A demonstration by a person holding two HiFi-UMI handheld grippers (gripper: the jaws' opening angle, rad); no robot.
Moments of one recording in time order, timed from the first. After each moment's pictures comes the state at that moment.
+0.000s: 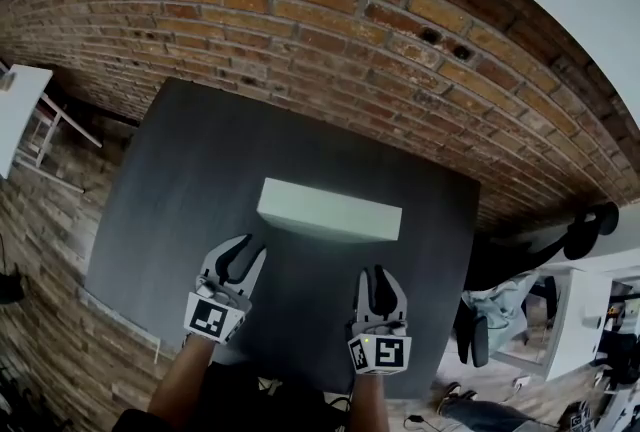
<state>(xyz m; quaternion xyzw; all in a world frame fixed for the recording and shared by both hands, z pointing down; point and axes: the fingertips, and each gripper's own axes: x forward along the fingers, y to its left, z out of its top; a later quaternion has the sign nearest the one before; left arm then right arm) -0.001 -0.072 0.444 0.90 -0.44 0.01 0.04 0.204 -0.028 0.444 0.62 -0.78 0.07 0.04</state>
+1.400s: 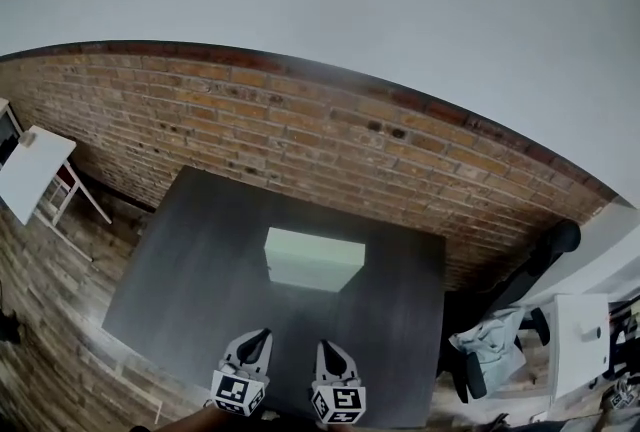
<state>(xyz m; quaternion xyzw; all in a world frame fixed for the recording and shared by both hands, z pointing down) 0.013 0.088 0.400 0.88 -0.46 0.04 0.11 0.133 0.106 0.424 0.60 -0.78 0.15 0.05</state>
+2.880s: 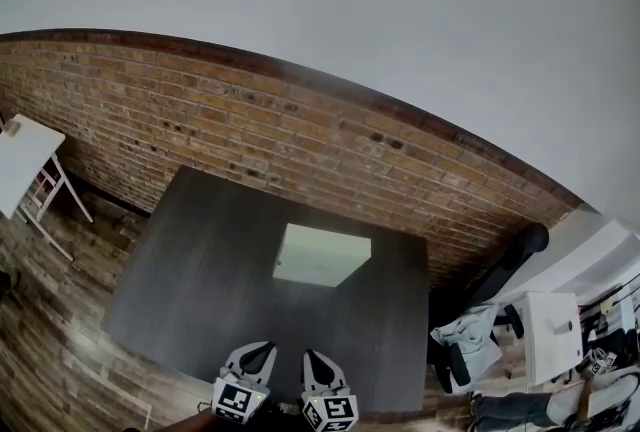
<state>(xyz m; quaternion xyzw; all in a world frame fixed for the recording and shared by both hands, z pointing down) -0.048 0.155 0.381 0.92 -0.38 0.04 0.08 0.030 0.172 0.388 0.59 -0.80 0.13 0.05</state>
